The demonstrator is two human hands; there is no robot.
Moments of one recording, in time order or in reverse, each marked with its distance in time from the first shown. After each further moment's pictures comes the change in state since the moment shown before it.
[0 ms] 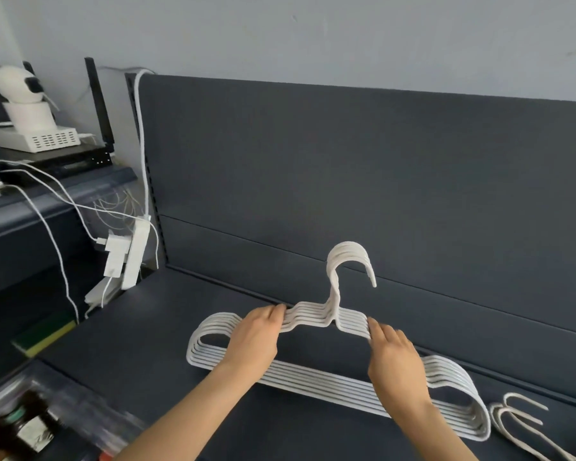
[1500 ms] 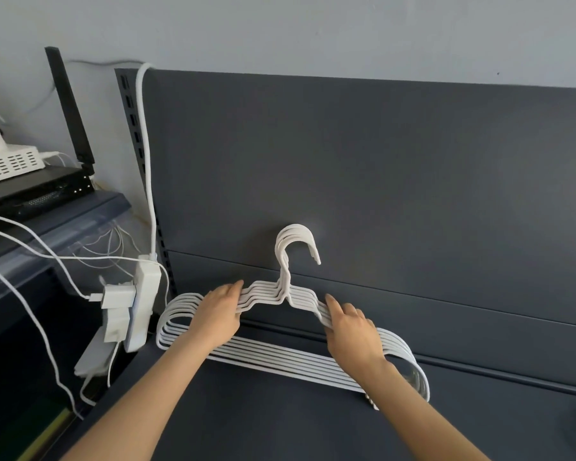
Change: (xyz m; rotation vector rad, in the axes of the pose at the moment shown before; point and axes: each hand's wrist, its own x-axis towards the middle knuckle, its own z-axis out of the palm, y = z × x) left_hand 0.134 -0.209 -0.028 -0.006 -0.141 0.007; right_hand 0.122 -0.161 0.074 0.074 -0.414 0.126
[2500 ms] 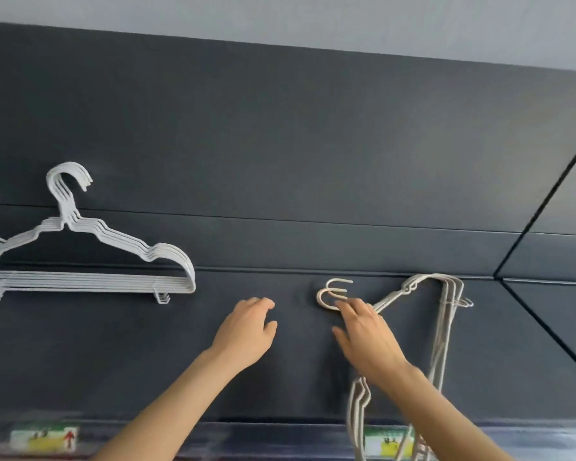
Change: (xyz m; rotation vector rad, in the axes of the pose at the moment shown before) left_hand -0.201 0.403 0.091 -0.255 -0.184 0.209; right_hand -0.283 0.317 -0.109 -0.008 -0.009 0.118
